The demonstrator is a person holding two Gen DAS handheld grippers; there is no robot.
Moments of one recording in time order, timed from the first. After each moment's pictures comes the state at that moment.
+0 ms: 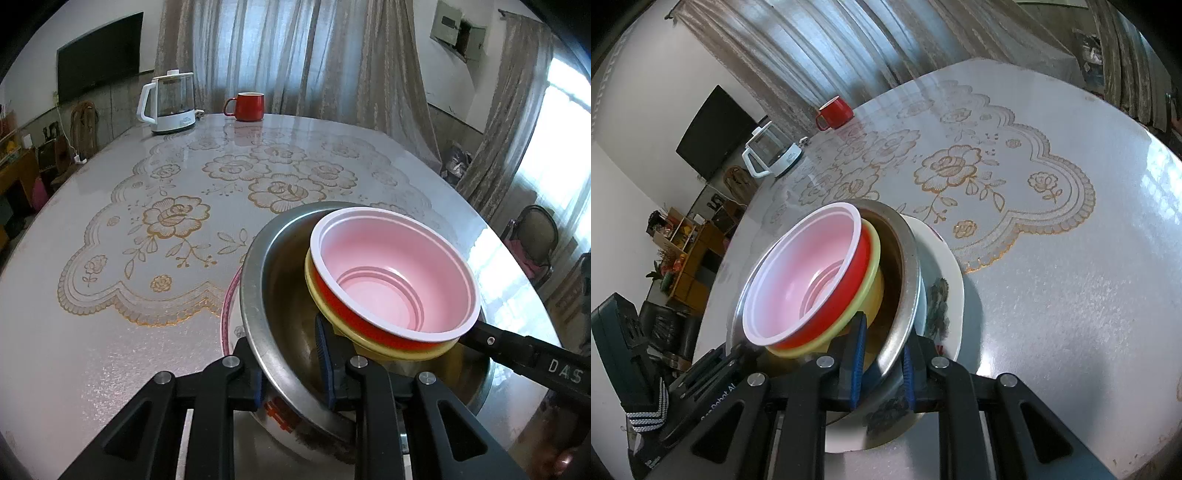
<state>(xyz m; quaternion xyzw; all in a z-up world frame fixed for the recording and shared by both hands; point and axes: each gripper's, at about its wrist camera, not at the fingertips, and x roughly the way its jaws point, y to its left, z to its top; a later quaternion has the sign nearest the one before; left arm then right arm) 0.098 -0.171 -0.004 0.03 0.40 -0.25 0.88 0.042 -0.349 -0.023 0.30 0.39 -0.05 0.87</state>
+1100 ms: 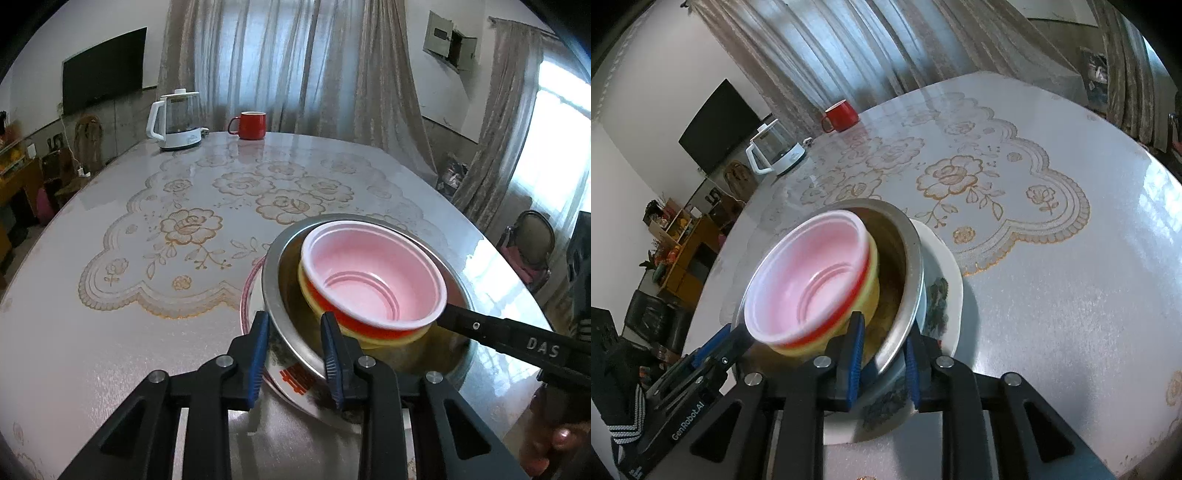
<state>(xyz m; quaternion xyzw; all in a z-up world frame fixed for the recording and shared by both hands) 0.073 -0.146 0.012 0.03 0.37 -0.25 0.89 0.030 -0.341 -0.016 0.27 0.38 -0.05 0.88</state>
